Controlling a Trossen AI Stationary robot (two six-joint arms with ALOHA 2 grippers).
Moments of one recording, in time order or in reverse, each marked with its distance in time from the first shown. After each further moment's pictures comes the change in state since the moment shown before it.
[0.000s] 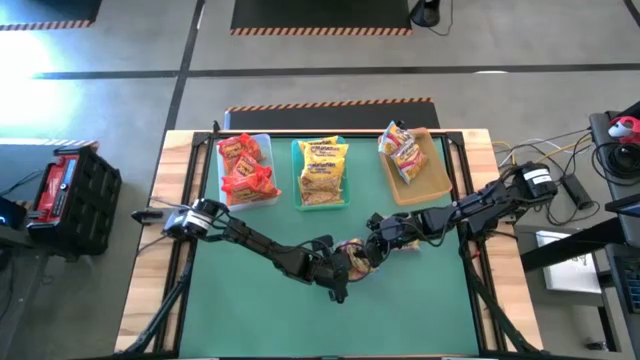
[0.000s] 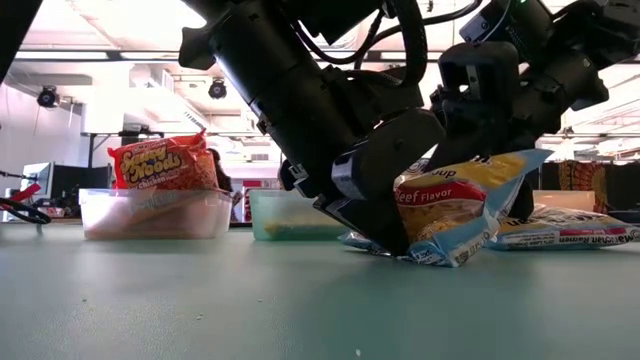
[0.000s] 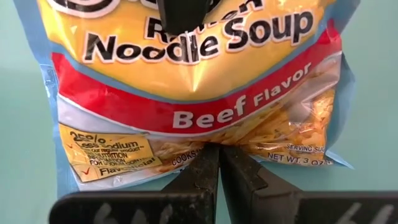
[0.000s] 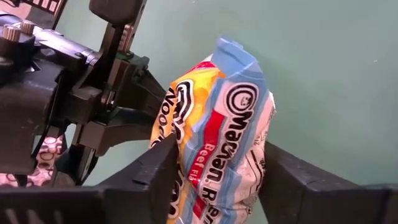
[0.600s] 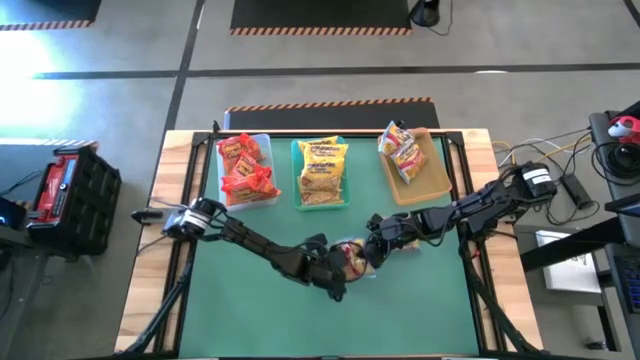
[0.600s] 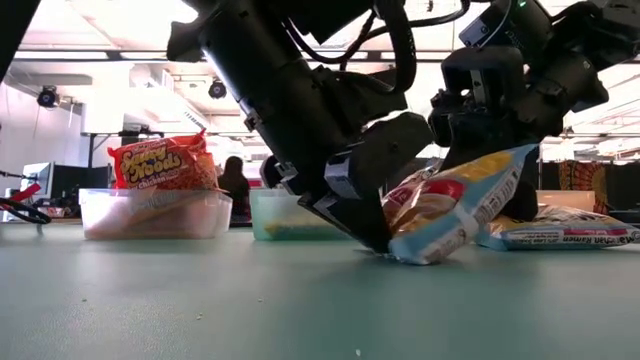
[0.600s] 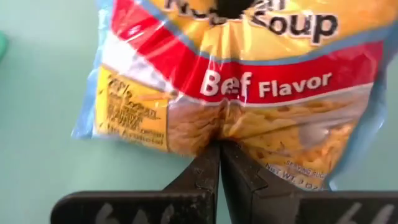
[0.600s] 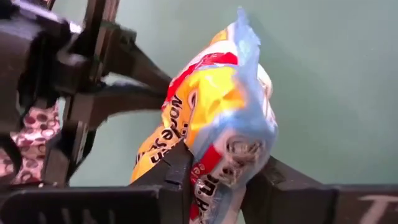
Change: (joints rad) left arm -0.008 -0.053 -0.006 -0.043 -0.080 -0.089; right arm 0.000 -0.005 -0.001 -0.013 -0.029 -0.003
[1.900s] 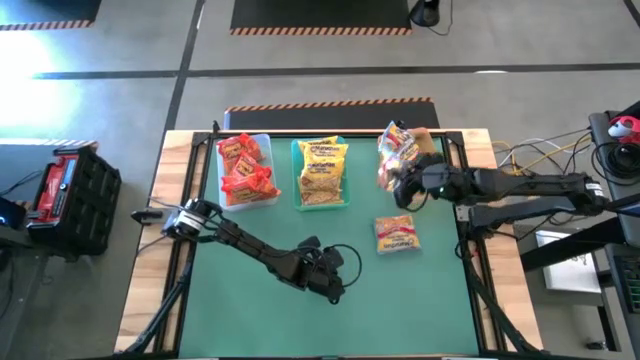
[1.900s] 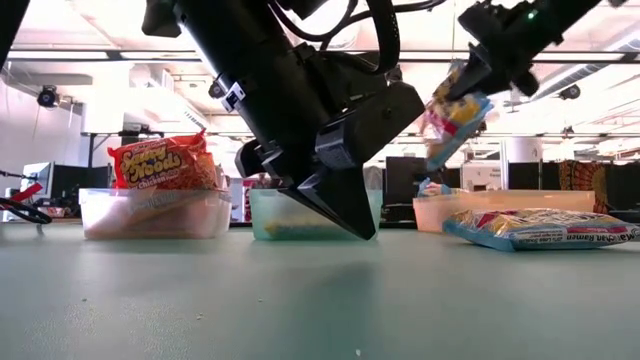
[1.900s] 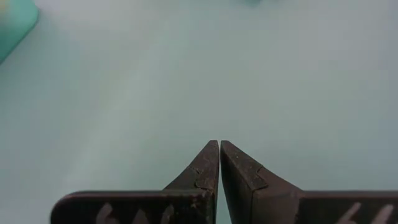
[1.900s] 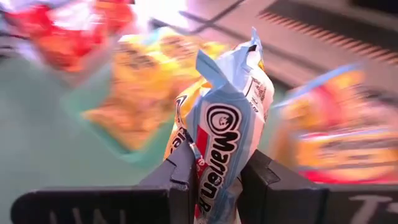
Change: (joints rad) left arm -0.040 -0.034 0.001 -0.075 -0.043 -0.165; right arm -0.245 -0.620 0.215 -0.789 0.584 -0.465
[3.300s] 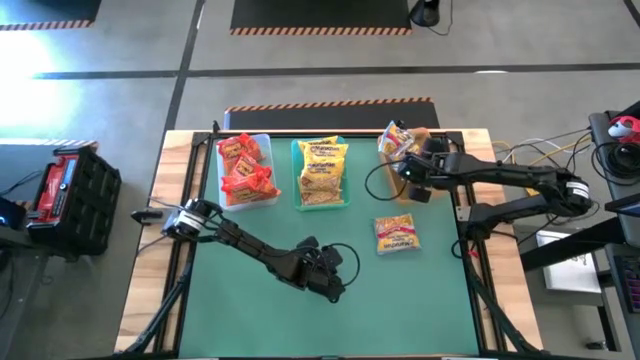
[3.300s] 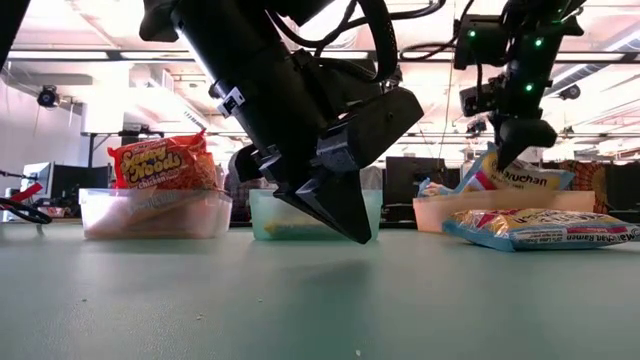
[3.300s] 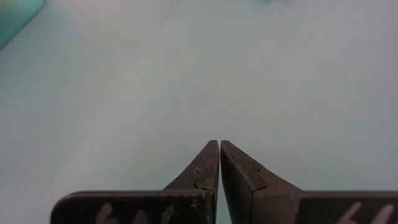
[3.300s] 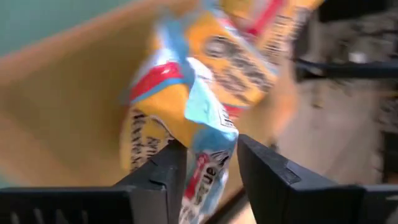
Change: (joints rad) left arm -0.002 0.000 -0.014 0.007 -0.005 -0.061; right arm -0.306 0.274 0.075 -0.418 0.055 -0.755
